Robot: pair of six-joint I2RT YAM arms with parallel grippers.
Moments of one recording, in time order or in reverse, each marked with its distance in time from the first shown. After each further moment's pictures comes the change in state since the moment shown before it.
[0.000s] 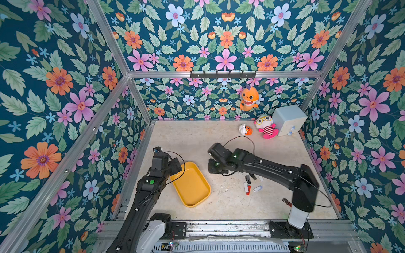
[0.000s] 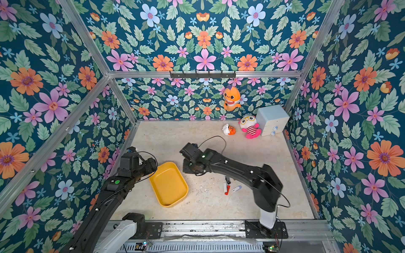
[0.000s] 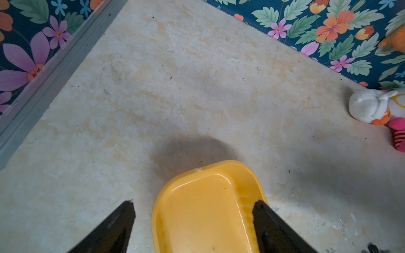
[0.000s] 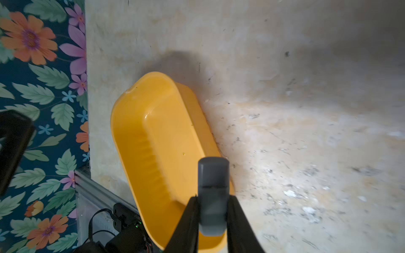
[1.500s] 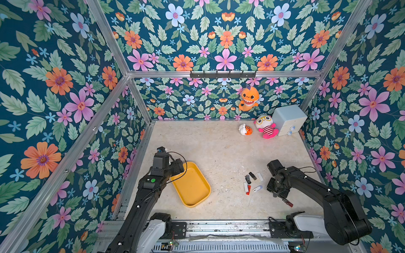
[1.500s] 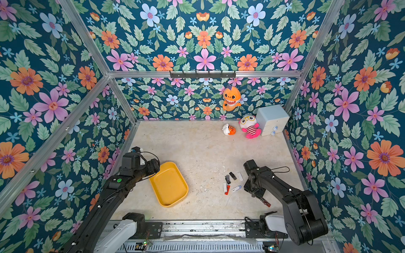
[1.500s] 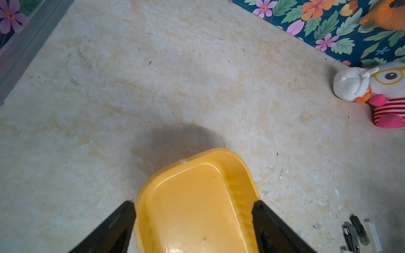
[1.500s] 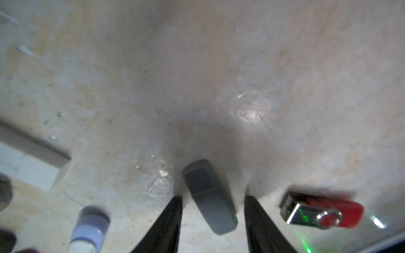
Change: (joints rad) left arm 0.006 0.032 -0.018 0.024 0.114 0.031; right arm -0.713 -0.599 -1.014 -0.119 0.102 -0.031
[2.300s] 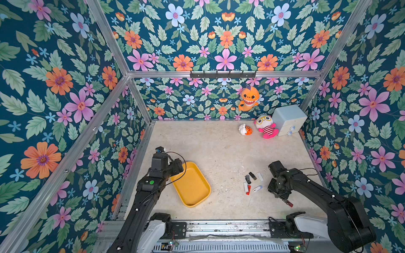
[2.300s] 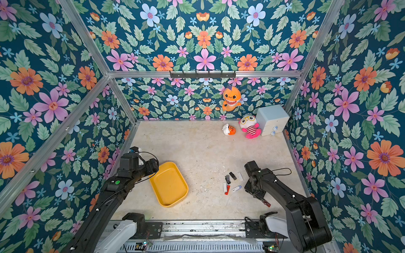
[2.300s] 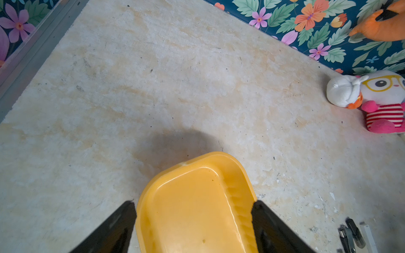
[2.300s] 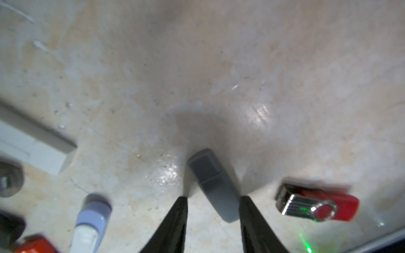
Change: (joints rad) left arm 0.005 -0.031 0.000 0.000 -0.003 0.000; right arm 0.005 -0.069 -0.018 -0.010 -0.020 0.009
